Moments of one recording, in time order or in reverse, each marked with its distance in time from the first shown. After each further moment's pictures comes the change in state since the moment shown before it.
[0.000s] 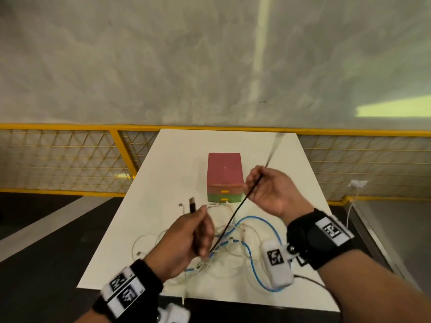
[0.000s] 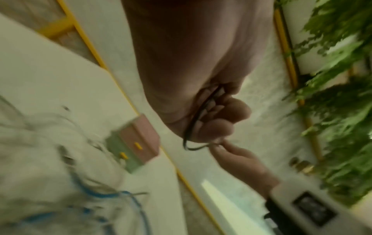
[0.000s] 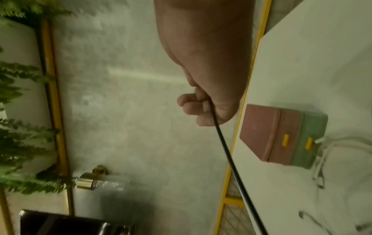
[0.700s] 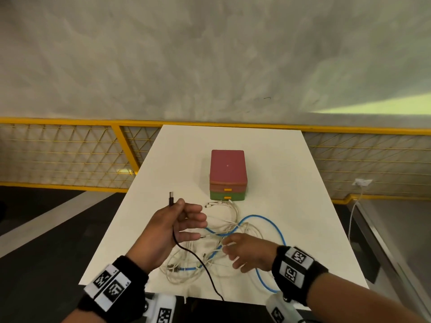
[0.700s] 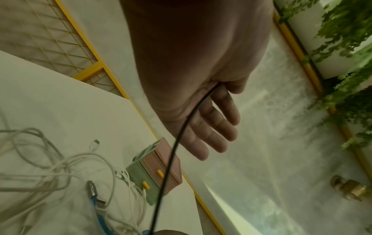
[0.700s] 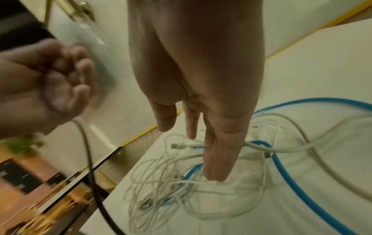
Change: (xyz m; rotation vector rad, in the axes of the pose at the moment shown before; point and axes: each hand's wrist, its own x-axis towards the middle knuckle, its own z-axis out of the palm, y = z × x) left_hand 0.007 0.005 -0.045 0.052 0.184 0.058; right_hand 0.008 0.108 -0.071 -1.190 -0.144 0.469
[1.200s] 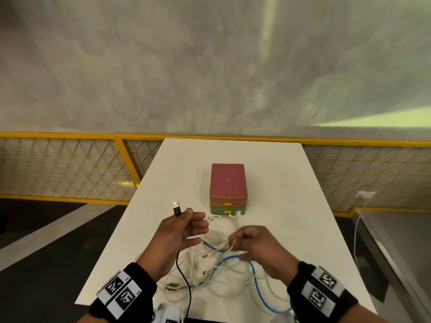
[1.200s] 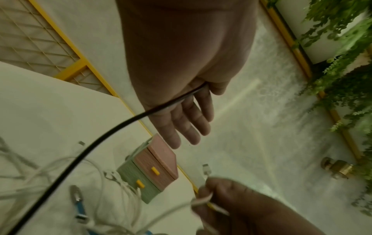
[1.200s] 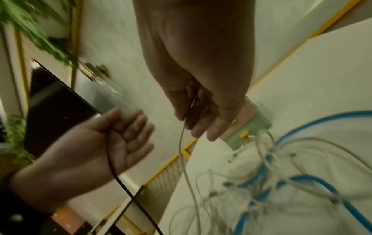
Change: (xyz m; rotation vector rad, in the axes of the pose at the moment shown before) left_hand 0.020 0.001 0.014 0.124 0.117 -0.008; right_hand -0.033 -0.025 -0.014 0.235 0.286 -0.420
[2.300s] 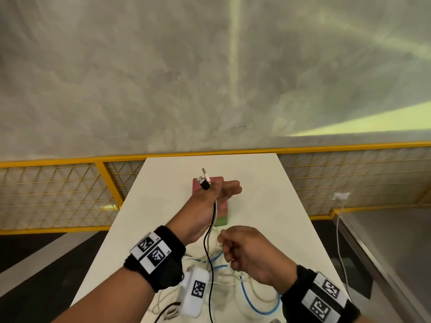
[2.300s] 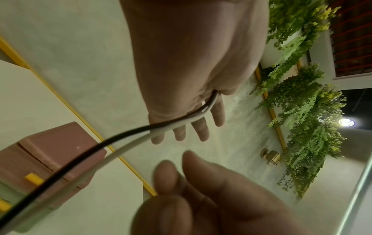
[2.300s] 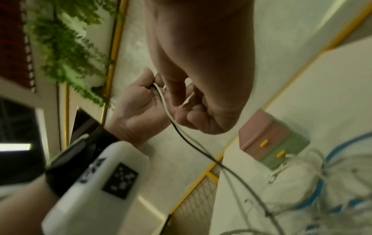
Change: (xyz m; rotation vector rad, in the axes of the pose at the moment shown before) left_hand 0.008 0.076 0.111 0.061 -0.403 0.222; right_hand -0.055 -0.045 -0.006 0.326 -0.041 0.052
